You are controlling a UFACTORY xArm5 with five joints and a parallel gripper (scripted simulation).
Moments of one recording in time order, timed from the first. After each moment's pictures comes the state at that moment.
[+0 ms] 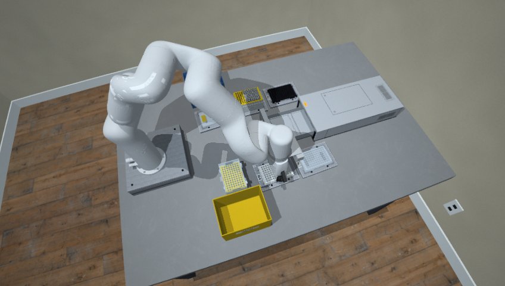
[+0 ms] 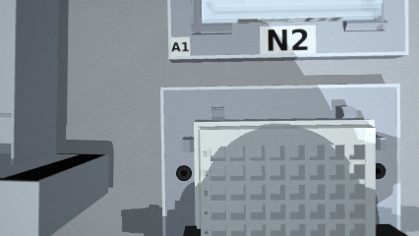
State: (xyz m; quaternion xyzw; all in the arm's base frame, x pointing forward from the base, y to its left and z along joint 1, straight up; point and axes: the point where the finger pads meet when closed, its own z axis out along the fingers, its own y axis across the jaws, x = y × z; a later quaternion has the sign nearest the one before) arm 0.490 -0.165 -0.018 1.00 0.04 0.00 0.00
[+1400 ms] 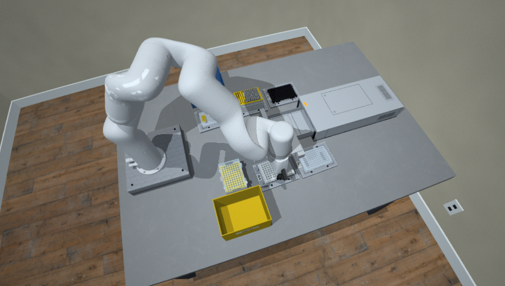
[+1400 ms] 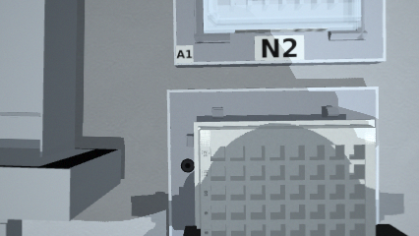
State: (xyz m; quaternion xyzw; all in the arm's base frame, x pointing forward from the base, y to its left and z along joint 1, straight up) arm 0.490 -0.165 0.002 1.00 0.04 0.00 0.00
